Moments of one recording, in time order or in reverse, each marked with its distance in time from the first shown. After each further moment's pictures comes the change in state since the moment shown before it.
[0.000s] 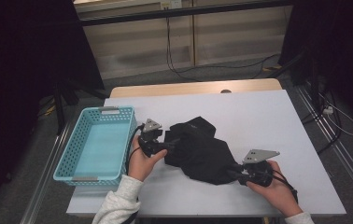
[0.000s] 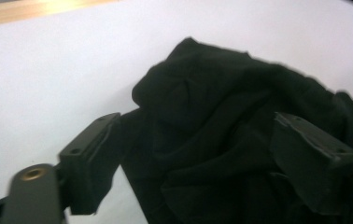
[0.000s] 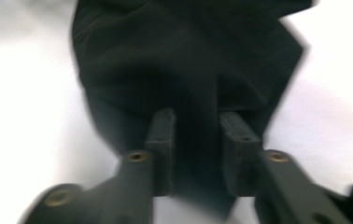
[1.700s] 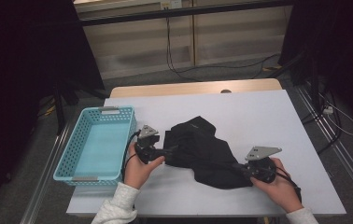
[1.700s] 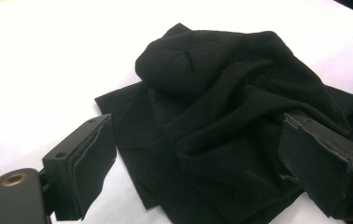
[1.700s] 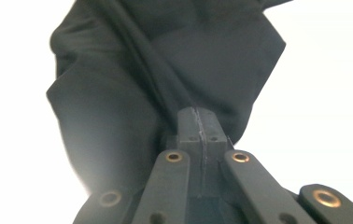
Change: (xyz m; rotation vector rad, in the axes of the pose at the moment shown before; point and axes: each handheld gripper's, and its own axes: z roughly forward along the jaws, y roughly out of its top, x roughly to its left) left arm -0.007 -0.012 -0.017 -0.008 -0.024 -0.043; right arm -0.010 0.000 -0.006 0.054 -0.007 -0.026
